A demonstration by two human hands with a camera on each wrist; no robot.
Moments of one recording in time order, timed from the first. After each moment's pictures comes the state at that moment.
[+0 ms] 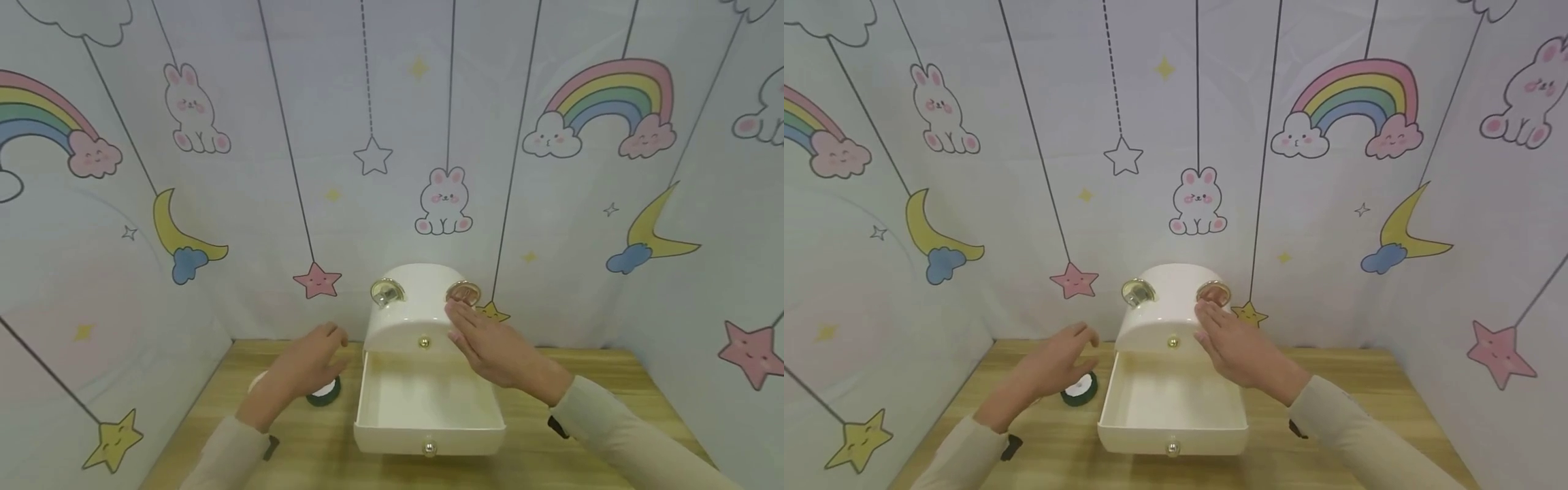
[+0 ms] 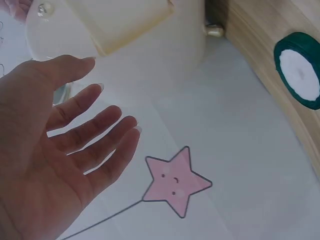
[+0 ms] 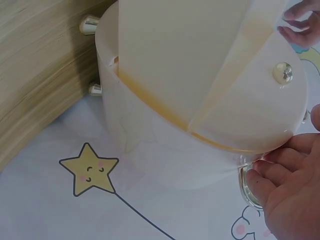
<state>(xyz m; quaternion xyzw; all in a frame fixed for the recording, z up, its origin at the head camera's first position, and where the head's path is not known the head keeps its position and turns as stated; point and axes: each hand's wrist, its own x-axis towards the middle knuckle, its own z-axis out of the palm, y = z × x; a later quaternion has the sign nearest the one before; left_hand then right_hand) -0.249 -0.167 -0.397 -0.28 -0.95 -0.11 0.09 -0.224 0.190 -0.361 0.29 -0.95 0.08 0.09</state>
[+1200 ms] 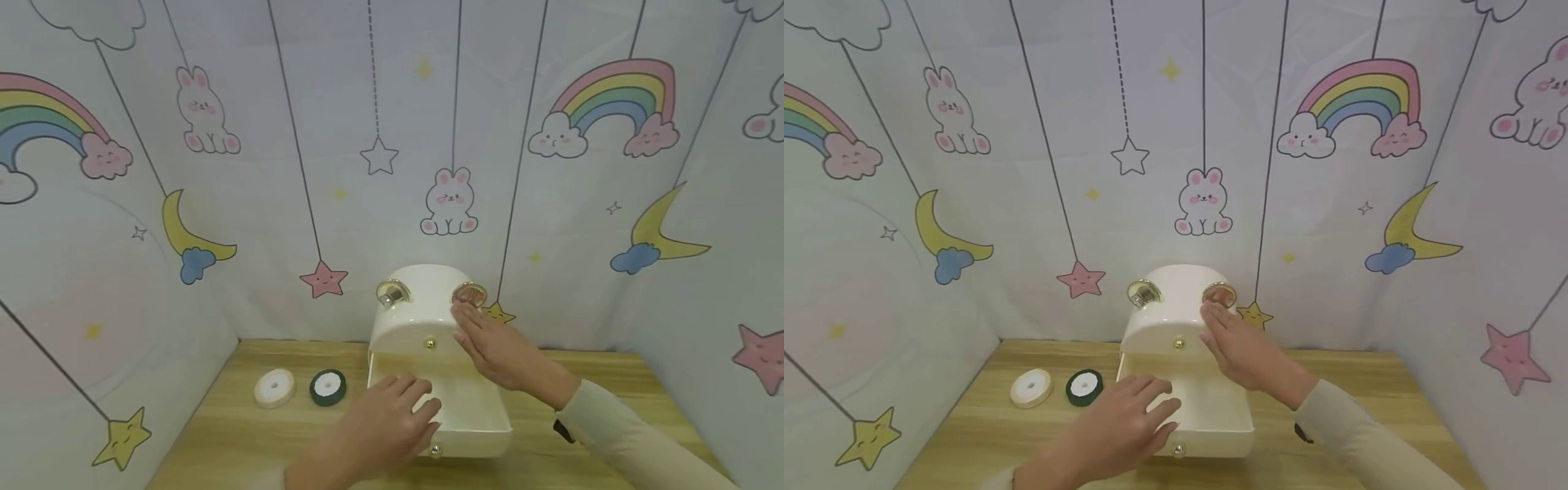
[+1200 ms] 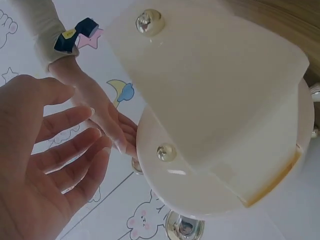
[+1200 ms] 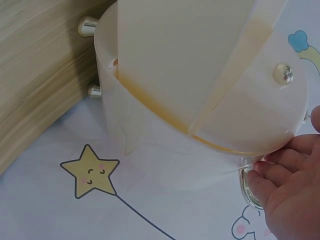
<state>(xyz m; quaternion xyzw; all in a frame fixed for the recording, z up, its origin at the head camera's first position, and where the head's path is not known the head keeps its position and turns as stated) -0.149 -0.076 -0.381 -0.49 -0.78 0.05 0.38 -0.220 0.185 -0.365 0.28 -0.95 0.08 0.12</state>
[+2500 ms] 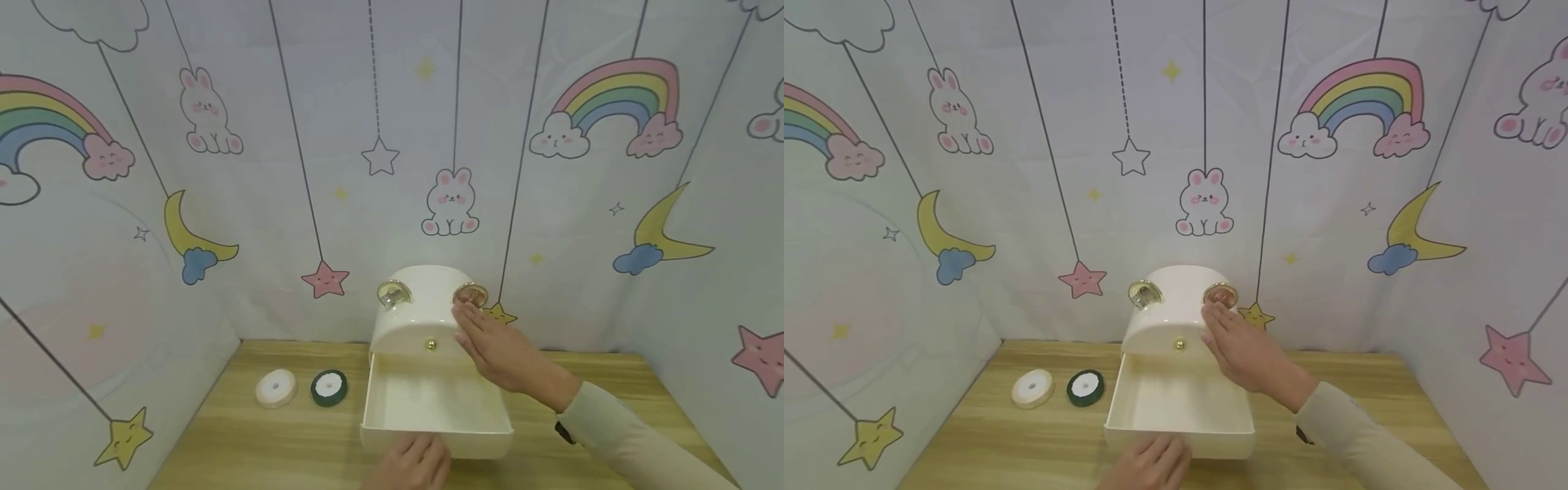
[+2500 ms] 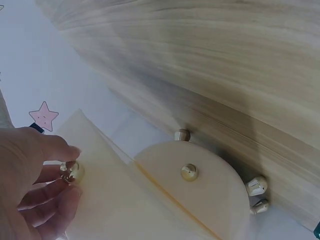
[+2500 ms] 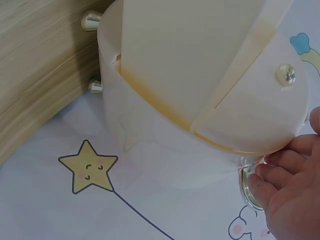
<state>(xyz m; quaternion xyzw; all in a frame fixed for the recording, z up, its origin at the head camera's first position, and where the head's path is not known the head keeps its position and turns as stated) -0.125 -0.052 -0.472 -0.49 -0.77 0.09 0.40 -0.222 0.188 -0.368 0.29 -0.94 0.06 0.14</state>
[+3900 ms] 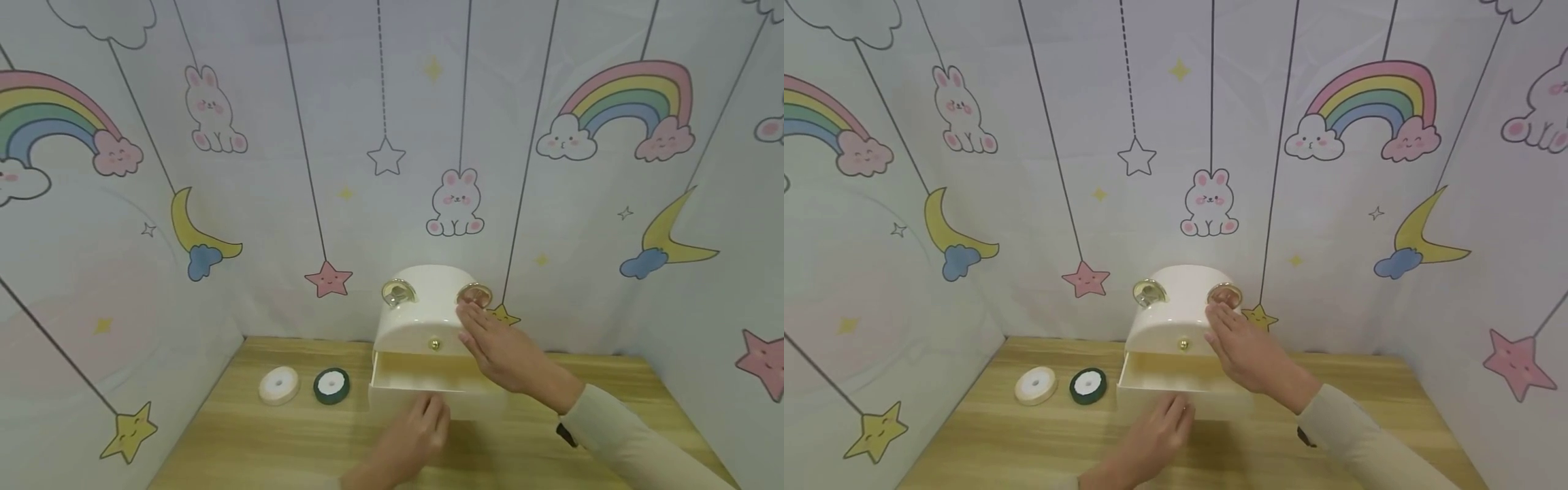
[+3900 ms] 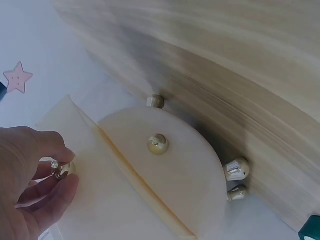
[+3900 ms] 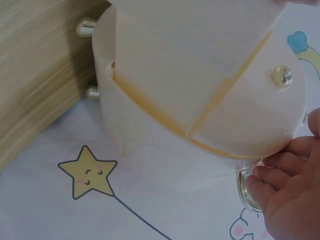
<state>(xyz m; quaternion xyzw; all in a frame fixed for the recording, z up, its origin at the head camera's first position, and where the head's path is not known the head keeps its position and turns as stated) -0.170 -0.036 -0.471 -0.42 -0.76 0.12 0.47 -0.223 0.187 -0.366 0.29 -0.94 0.08 0.14</state>
